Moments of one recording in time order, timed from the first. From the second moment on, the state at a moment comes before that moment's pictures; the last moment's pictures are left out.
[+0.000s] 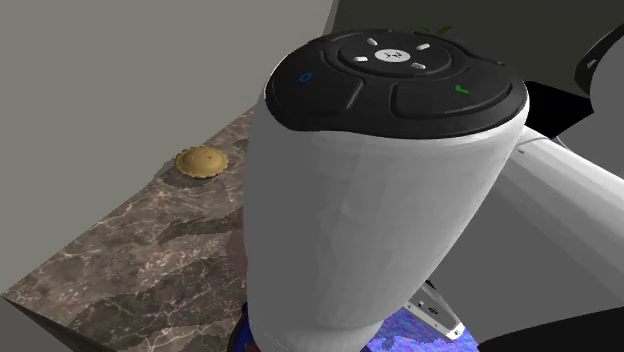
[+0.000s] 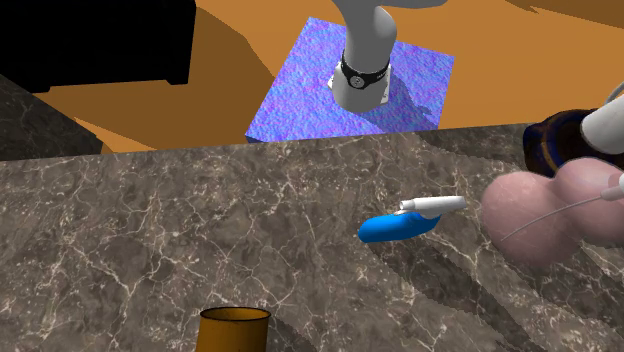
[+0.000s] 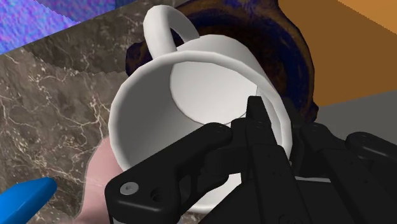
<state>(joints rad) 0.22 -0.20 1.03 -2.08 0.21 1.90 1.07</state>
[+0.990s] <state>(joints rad) 0.22 -0.18 1.05 -2.11 0.20 1.93 1.08</state>
